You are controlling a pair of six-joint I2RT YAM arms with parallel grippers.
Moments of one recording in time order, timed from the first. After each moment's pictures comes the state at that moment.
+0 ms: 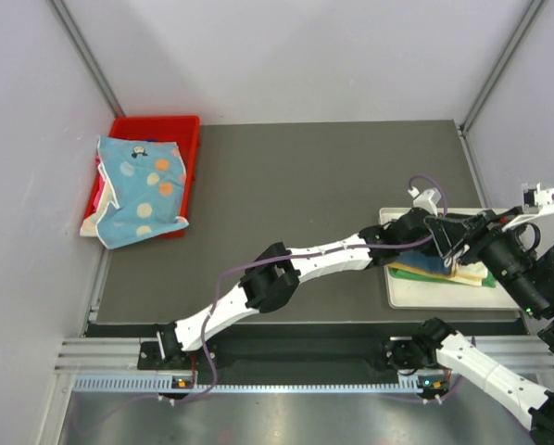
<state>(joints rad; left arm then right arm) -1.20 2.61 2.36 0.02 0.05 -1.03 0.64 0.54 1.38 -0.91 0.26 0.39</state>
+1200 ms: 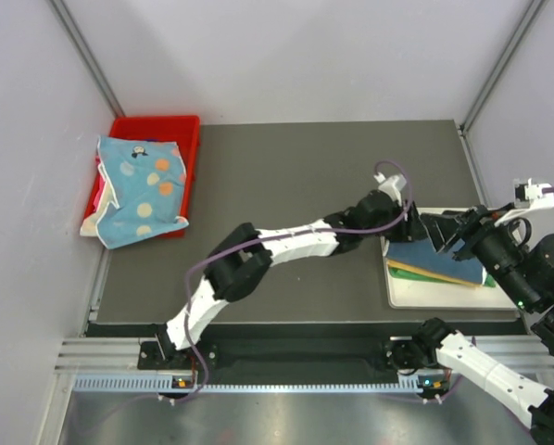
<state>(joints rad) -1.09 2.35 1.88 0.22 0.19 -0.97 0.64 0.56 1.37 -0.91 0.28 0.40</state>
